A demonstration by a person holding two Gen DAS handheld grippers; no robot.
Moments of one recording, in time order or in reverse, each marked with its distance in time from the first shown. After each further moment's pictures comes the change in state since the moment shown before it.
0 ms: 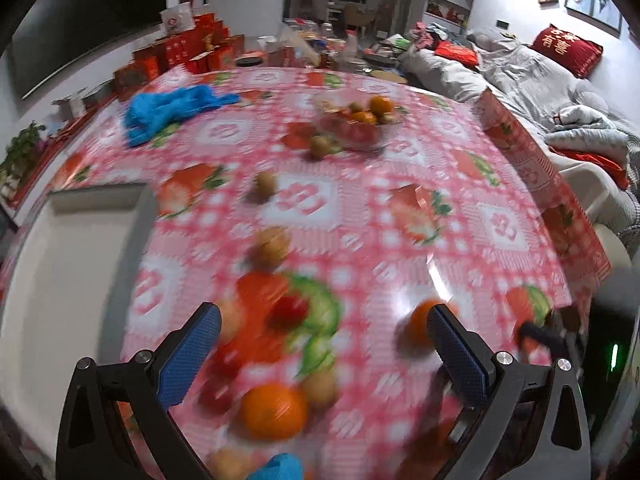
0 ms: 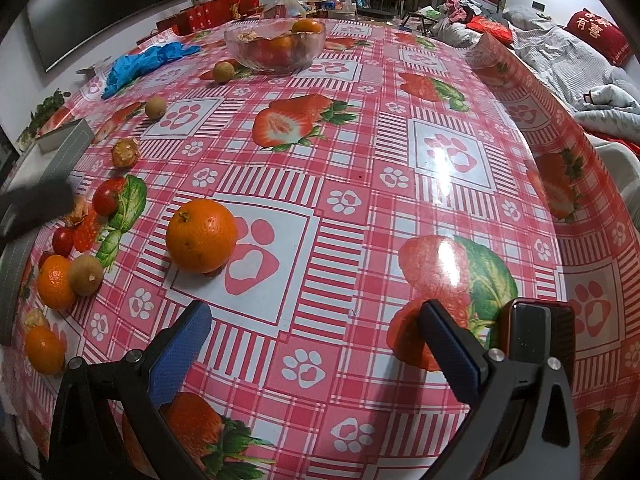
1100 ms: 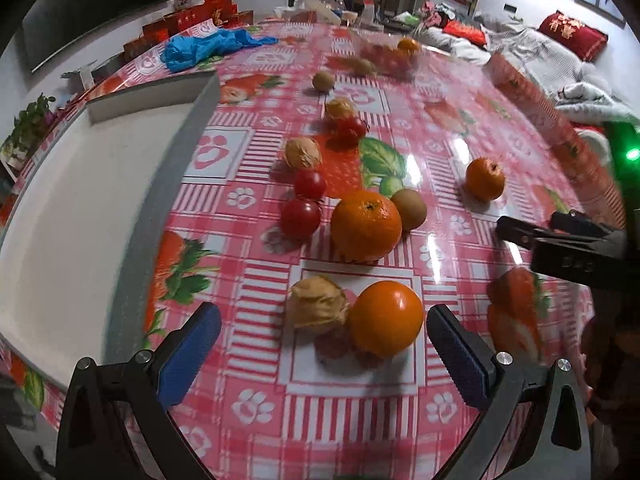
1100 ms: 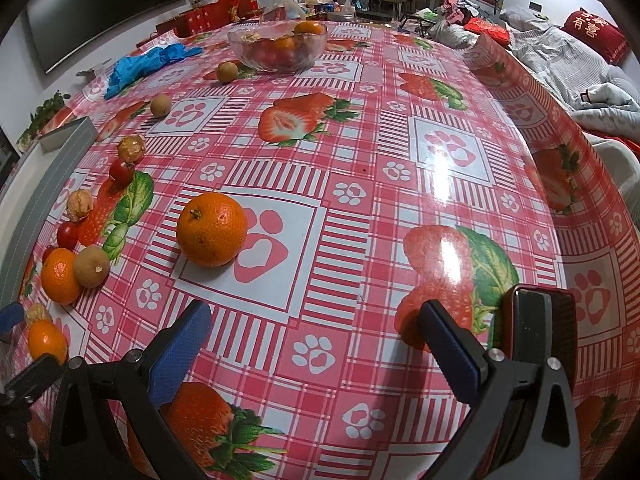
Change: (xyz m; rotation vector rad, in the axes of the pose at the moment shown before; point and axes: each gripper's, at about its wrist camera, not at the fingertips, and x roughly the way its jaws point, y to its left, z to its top) left arm -0.014 0.047 -0.090 -0.002 0.074 -0.007; right arm -0.006 0.006 -0.006 0.009 -0.001 -0.005
